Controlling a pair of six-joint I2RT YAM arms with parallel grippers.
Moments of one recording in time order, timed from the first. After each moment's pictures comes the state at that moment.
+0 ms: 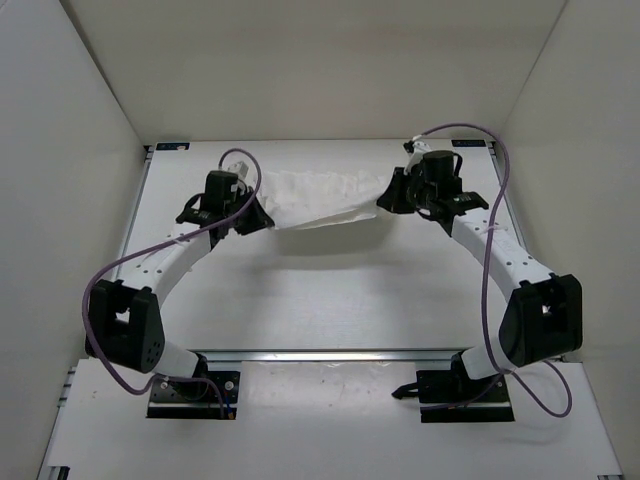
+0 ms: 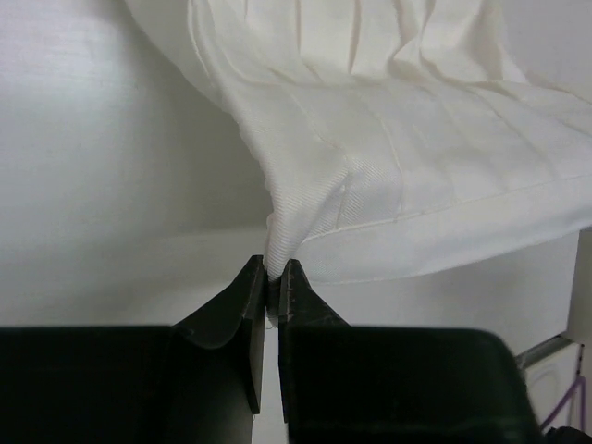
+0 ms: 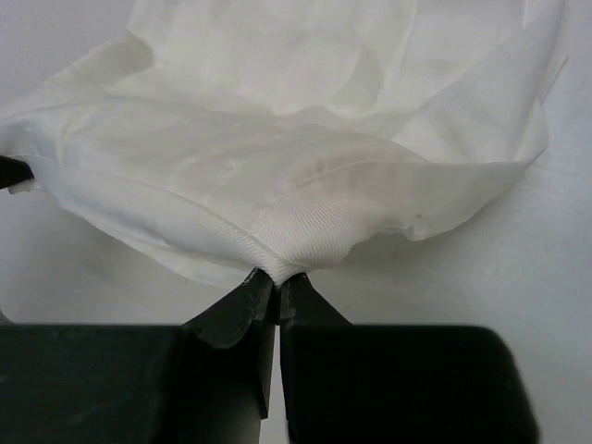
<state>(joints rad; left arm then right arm) -0.30 1.45 1.09 -0.33 0.19 -0.54 0.27 1.46 1.20 -0.29 -0.33 0.29</state>
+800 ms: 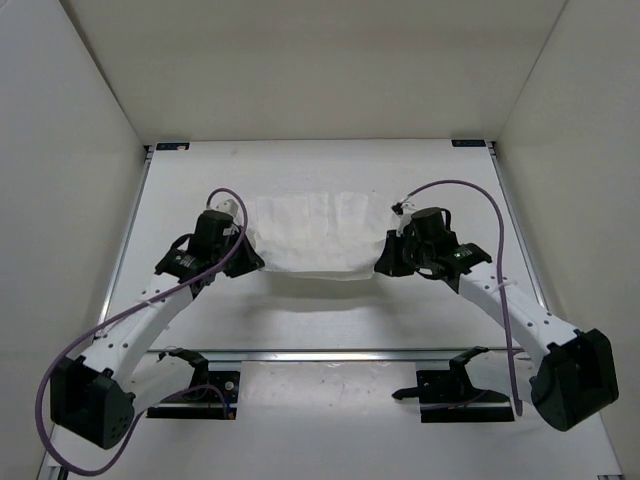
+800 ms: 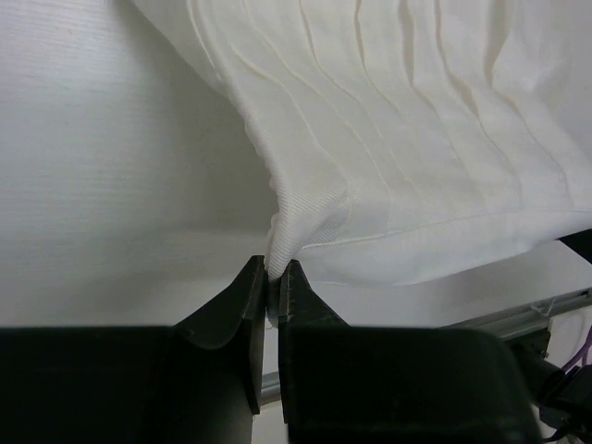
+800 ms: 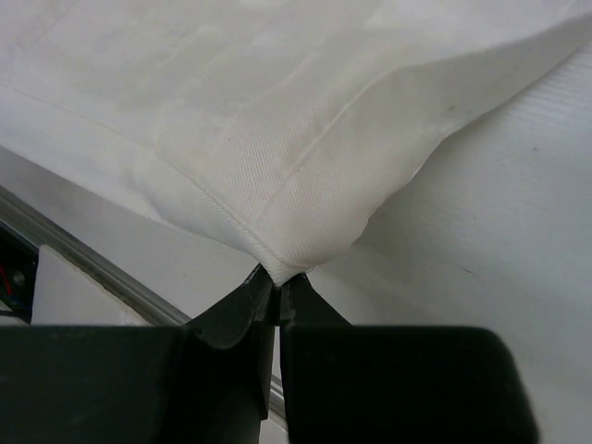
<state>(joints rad) -0.41 1.08 0.81 -0.55 0.09 -0.66 0.45 1.17 0.80 -0.44 -0.29 0.33</state>
